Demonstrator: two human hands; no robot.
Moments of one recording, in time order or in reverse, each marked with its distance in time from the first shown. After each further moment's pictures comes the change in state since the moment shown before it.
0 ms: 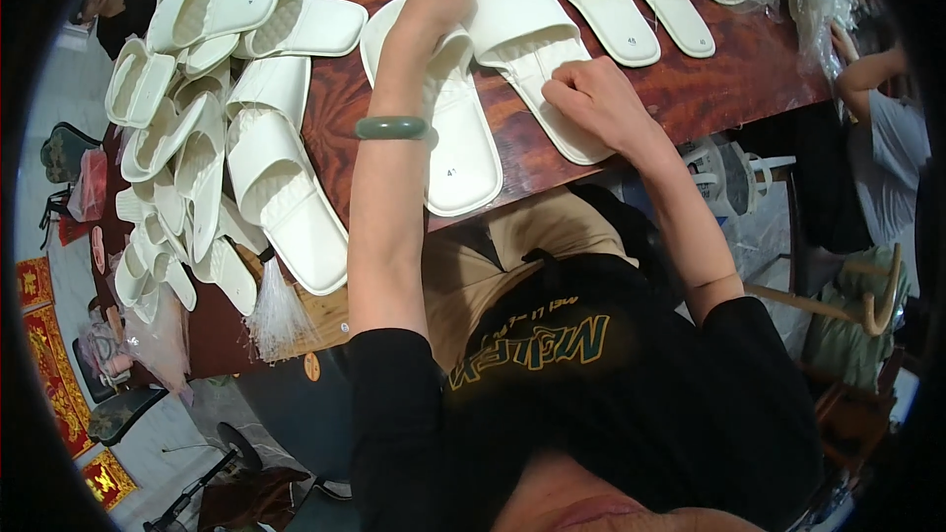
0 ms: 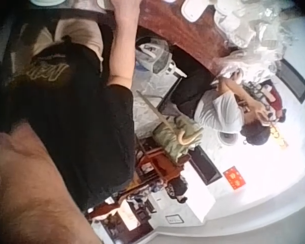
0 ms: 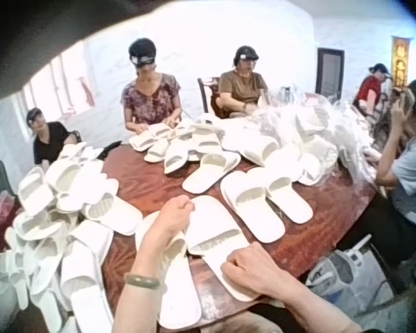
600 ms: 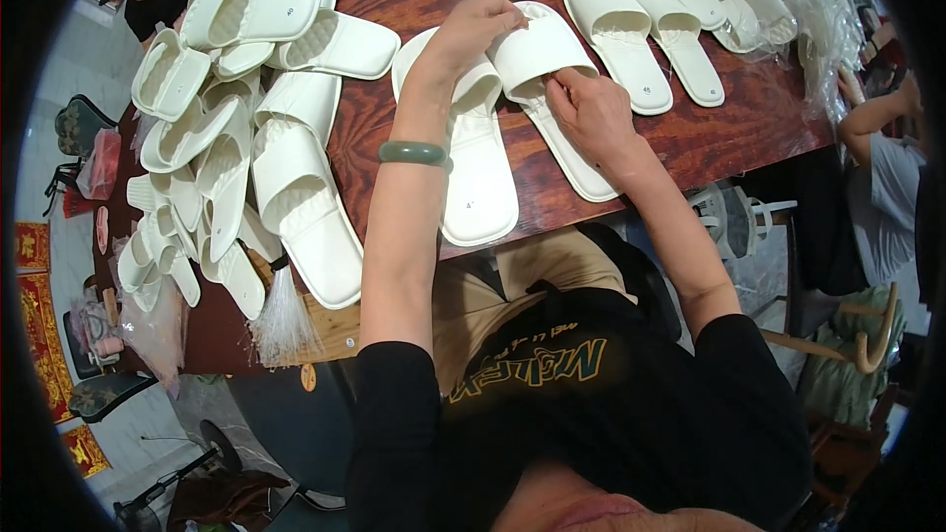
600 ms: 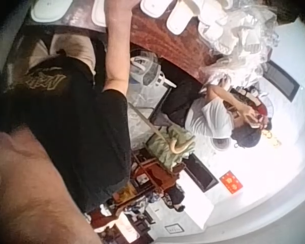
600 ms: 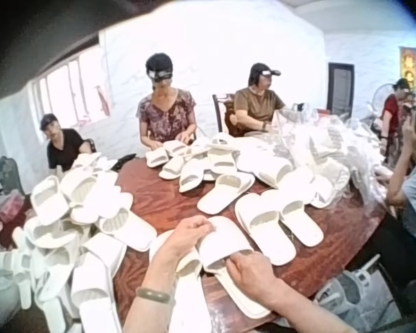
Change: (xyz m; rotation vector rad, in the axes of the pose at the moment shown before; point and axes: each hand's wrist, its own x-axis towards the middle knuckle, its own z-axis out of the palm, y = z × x) left_hand -0.011 0.007 -0.011 -0.569 -0.159 -0.071; right_hand 0.036 0.012 0.027 -0.260 0.314 -0.147
